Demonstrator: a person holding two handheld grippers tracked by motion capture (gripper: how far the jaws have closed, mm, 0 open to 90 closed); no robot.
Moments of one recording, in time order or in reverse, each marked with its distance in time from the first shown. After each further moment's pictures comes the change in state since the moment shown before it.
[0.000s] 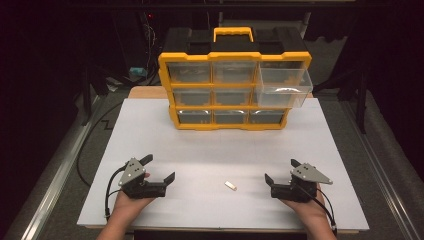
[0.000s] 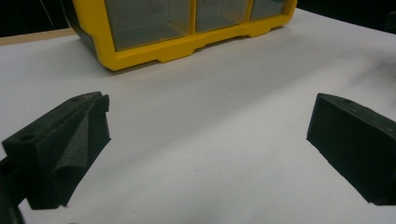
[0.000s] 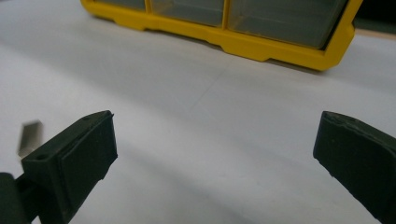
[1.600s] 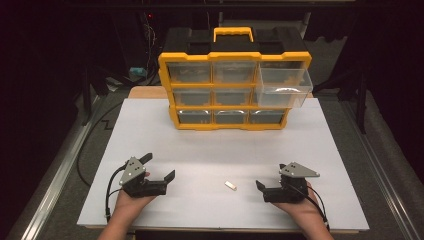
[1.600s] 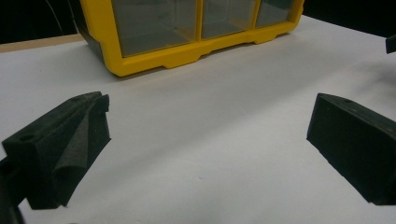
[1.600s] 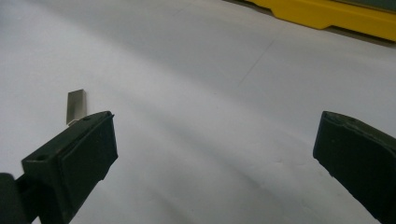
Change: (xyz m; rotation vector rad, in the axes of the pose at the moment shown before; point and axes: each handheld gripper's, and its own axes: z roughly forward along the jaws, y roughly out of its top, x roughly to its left) left arm 0.000 0.001 0.002 -0.028 0.022 -0.004; right arm 0.017 0.007 0.010 0.159 0.114 -0.014
